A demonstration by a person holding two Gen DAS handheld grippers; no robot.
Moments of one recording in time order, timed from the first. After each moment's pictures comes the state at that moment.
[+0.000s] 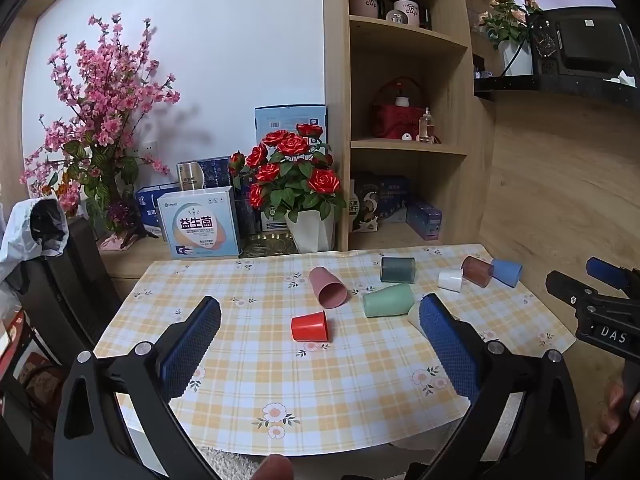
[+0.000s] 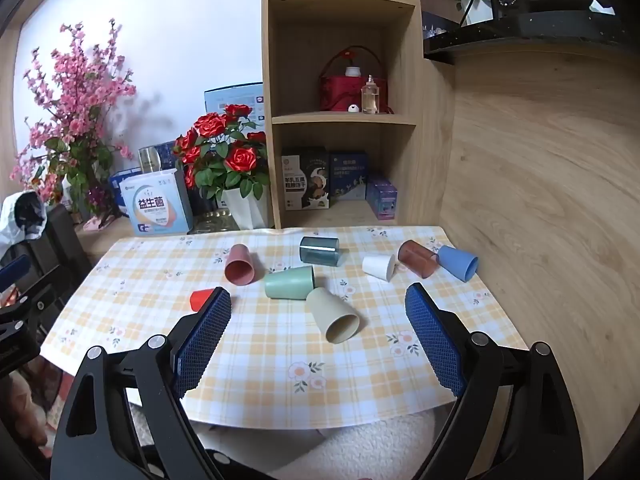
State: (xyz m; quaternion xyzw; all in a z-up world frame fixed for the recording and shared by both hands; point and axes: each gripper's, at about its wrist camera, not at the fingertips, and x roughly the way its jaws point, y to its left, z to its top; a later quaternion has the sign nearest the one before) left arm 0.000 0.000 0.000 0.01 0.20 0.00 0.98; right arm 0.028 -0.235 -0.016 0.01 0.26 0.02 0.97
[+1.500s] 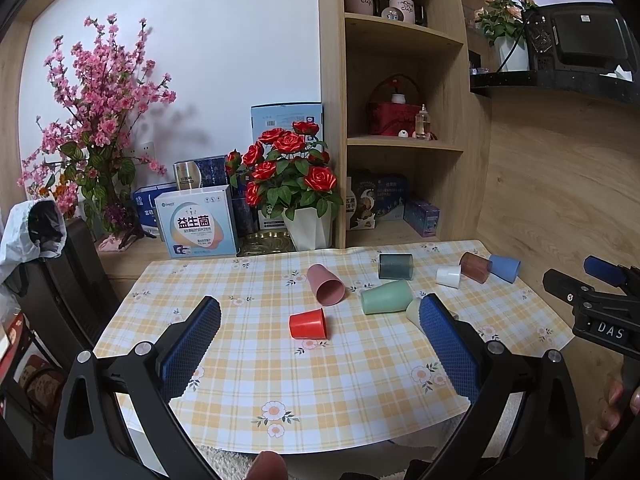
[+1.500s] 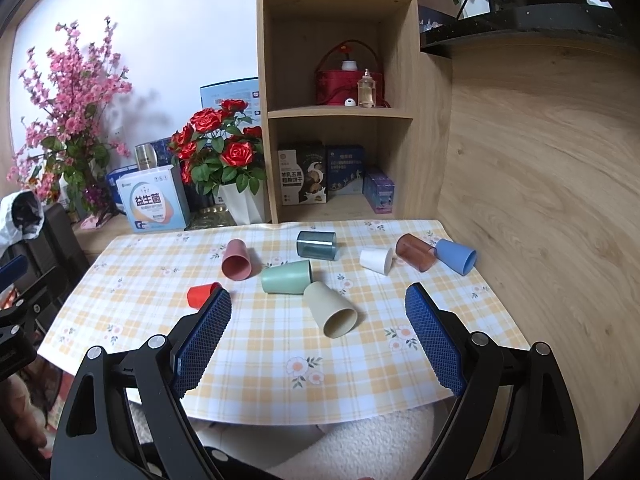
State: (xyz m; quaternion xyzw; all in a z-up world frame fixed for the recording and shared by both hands) left arm 0.002 -0.005 -0.003 0.02 0.21 0.00 0.98; right arm 0.032 -0.238 -0.021 0.01 0.27 0.02 0.96
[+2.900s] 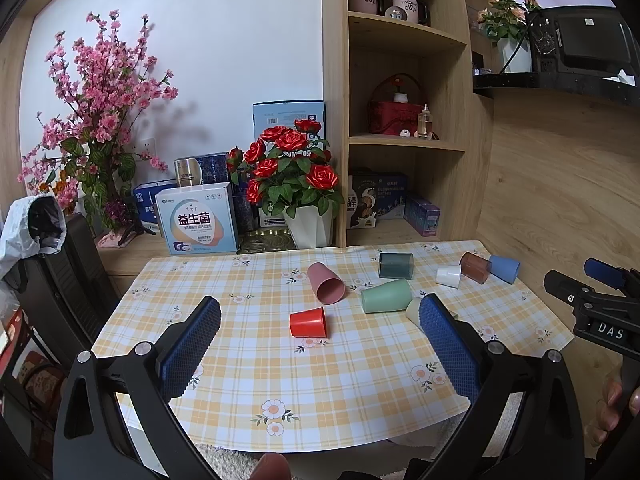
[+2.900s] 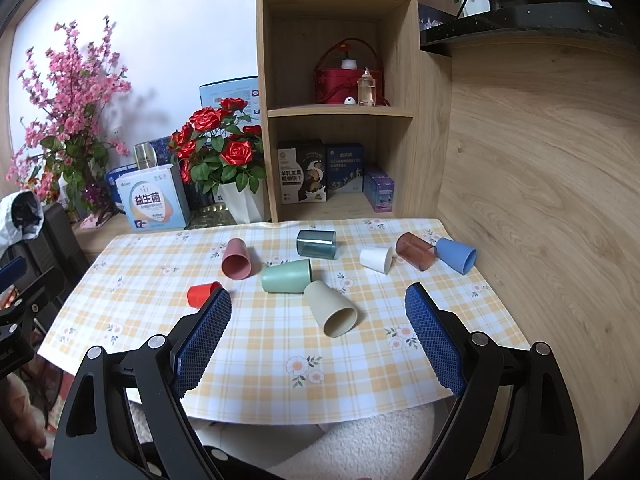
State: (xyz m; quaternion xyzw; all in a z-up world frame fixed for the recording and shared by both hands) left arm 0.001 0.000 -0.010 0.01 0.21 0.00 0.98; right arm 0.033 -0.239 -0.019 0.01 0.27 0.01 0.96
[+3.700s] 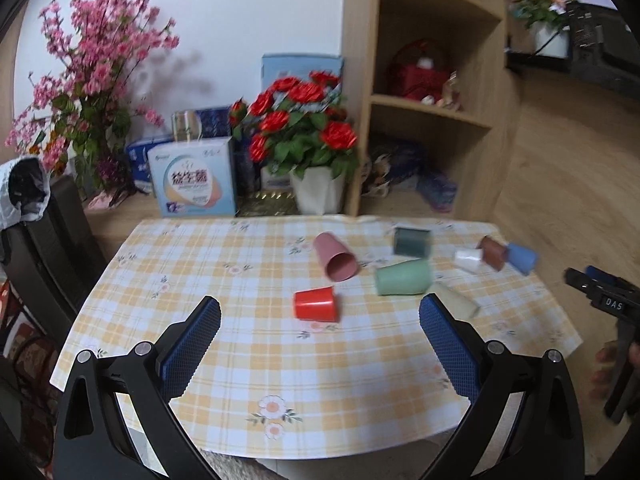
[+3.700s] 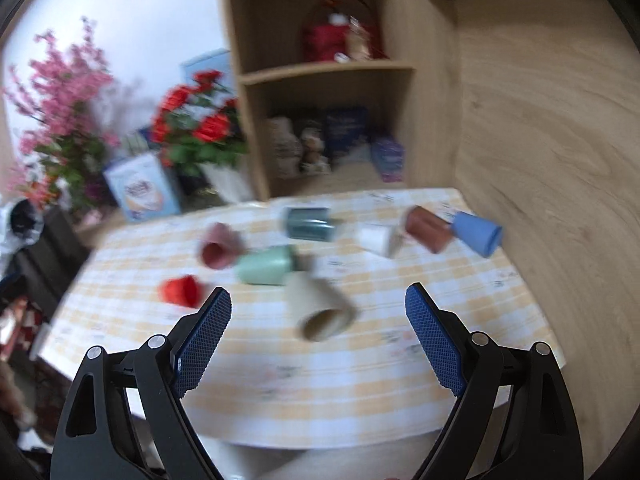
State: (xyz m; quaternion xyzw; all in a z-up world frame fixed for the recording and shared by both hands) left arm 0.083 0.033 -0.045 -0.03 0.29 0.01 0.96; right arm 0.153 -0.333 -0.091 0.02 0.35 0.03 0.94
